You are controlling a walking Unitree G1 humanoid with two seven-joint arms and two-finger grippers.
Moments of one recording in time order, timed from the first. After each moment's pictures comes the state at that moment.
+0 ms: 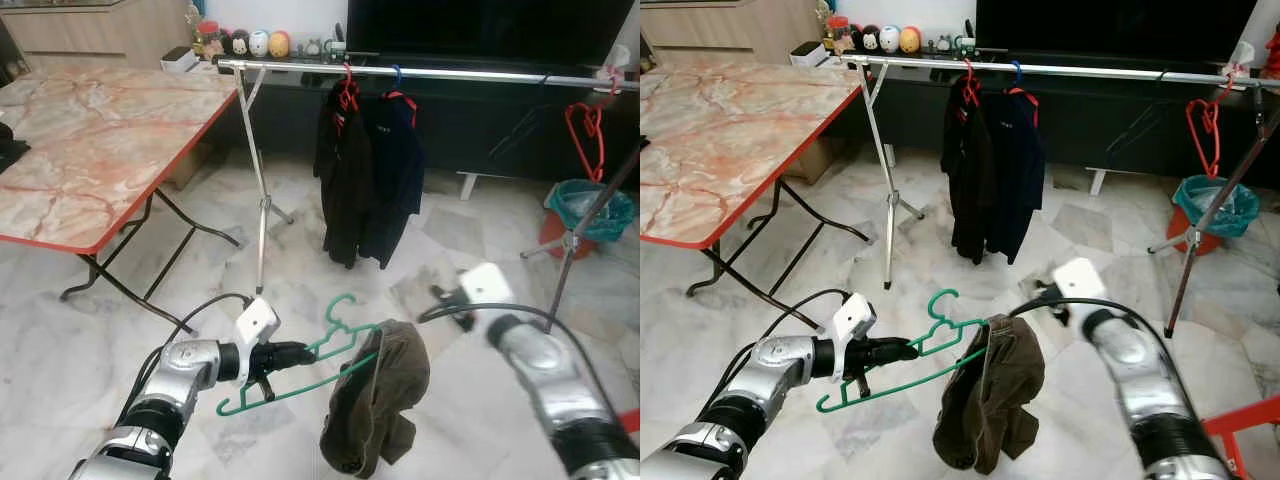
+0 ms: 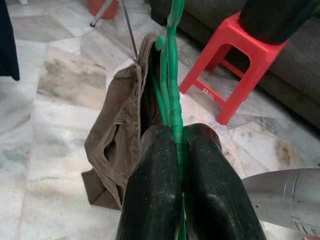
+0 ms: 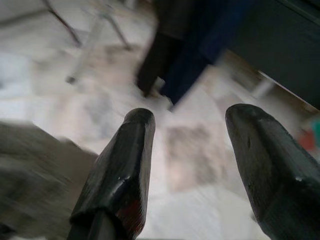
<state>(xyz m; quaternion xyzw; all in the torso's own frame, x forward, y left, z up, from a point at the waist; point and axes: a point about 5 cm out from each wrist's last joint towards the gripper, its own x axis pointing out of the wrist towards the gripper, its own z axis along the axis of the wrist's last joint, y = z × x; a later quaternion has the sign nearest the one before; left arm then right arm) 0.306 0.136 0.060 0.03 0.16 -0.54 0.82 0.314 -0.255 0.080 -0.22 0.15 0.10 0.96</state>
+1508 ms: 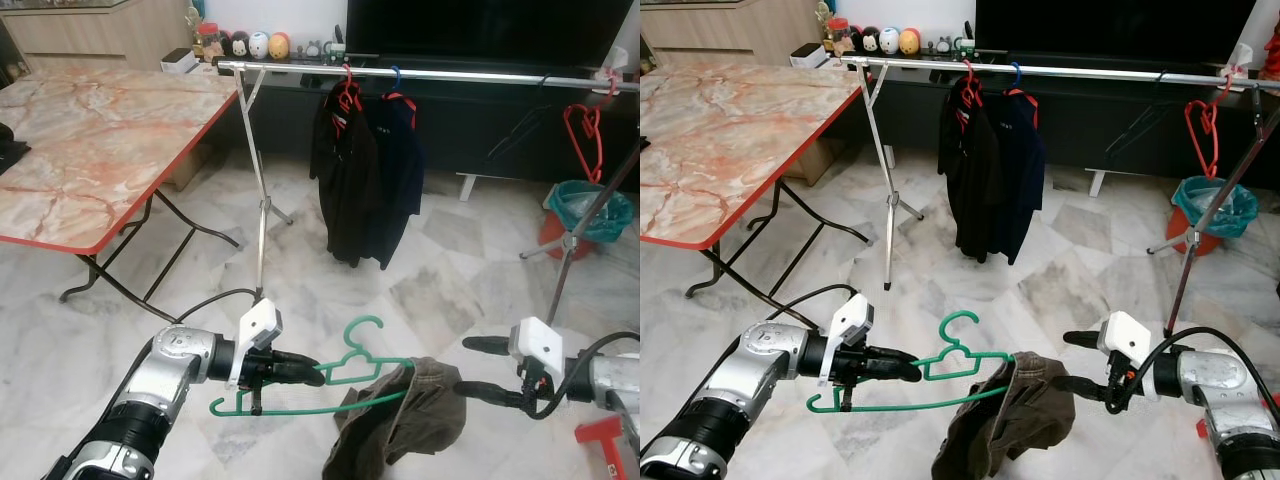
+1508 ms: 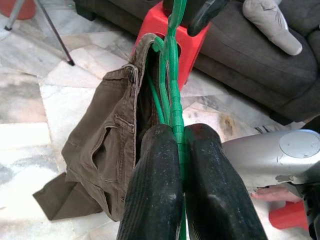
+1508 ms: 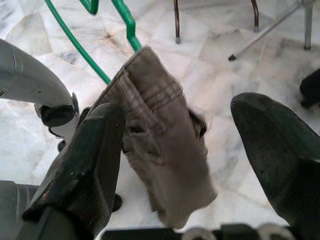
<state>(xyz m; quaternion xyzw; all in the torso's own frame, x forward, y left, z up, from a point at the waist) 0.285 0.127 0.088 0.05 0.16 -0.67 0.72 0.261 -0.284 0.083 -0.18 0.20 0.51 0.82</state>
